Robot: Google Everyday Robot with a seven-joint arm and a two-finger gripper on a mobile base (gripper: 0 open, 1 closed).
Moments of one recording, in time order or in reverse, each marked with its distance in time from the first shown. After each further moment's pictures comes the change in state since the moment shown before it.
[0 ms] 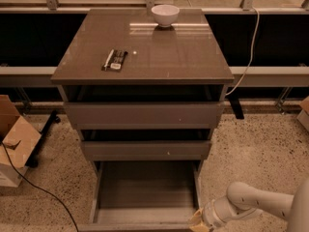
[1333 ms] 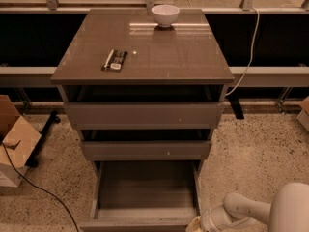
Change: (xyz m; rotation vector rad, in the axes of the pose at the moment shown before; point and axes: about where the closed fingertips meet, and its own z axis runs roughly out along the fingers) arm 0.053 -0.023 0.070 -0.012 -0.043 0.096
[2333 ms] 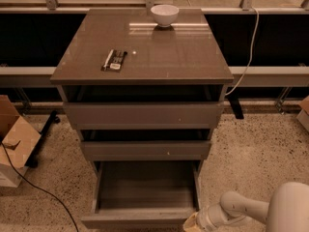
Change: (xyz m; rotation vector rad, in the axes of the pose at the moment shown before) arm -0.009 -0.013 0.008 0.035 -0.014 -0.023
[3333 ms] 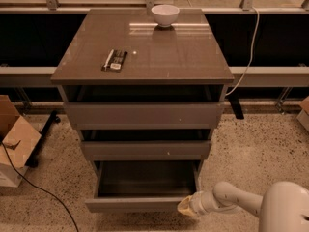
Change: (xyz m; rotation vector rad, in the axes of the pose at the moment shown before) arm -0.043 -0.074 0.011 0.147 -0.055 -0.099
